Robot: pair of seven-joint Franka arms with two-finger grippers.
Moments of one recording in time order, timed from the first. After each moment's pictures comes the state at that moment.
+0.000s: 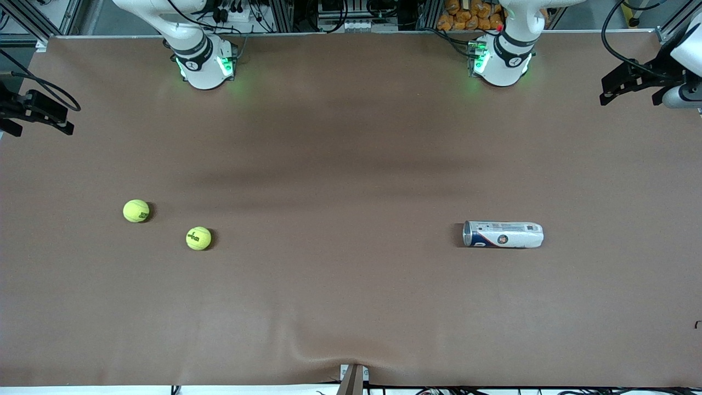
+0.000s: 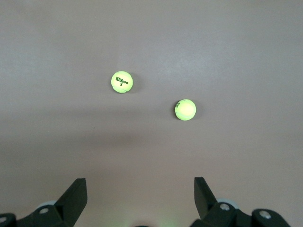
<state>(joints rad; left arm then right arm) 0.06 -0.15 -0.12 -1.64 0.00 1.41 -0.03 -0.04 -0.02 -0.01 -1.50 0.00 1.44 -0.07</state>
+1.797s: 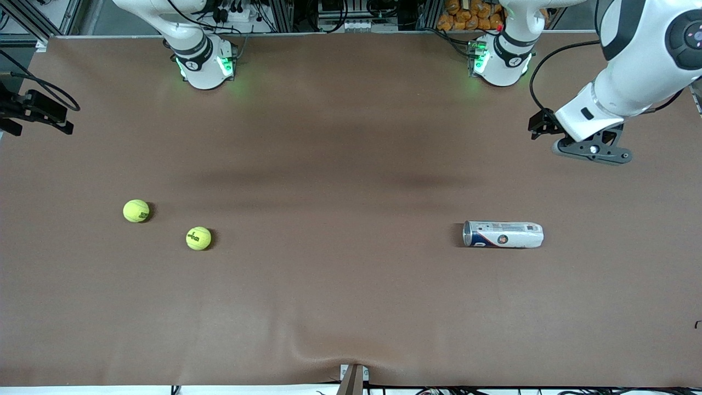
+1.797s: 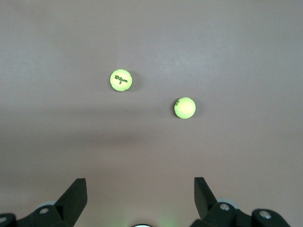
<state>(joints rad) 0.05 -0.11 -0.24 -1.96 0.01 1.71 0.09 -0.04 -0.02 -0.01 -1.50 0.00 1.43 -0.07</state>
